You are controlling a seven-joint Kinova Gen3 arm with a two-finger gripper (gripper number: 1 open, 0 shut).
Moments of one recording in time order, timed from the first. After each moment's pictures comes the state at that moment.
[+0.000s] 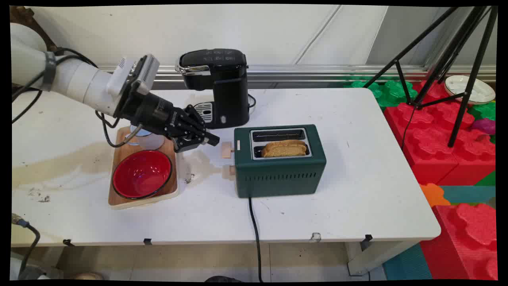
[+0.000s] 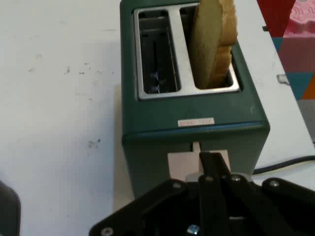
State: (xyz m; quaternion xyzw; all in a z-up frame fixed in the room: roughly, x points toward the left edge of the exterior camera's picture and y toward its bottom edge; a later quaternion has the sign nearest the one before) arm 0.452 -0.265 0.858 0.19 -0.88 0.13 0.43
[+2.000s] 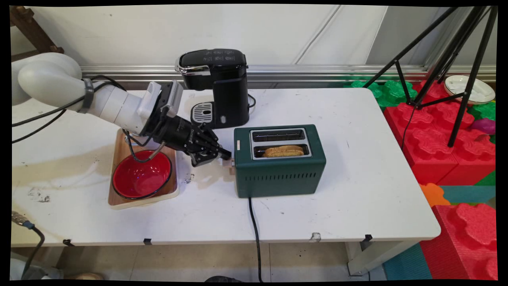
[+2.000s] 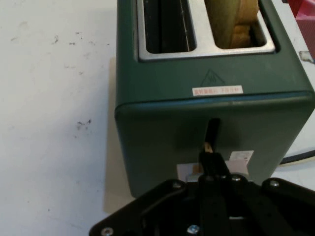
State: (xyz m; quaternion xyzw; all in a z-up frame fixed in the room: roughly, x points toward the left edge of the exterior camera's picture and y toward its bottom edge) arm 0.431 -0.284 0.799 0.20 -0.88 0.12 0.41
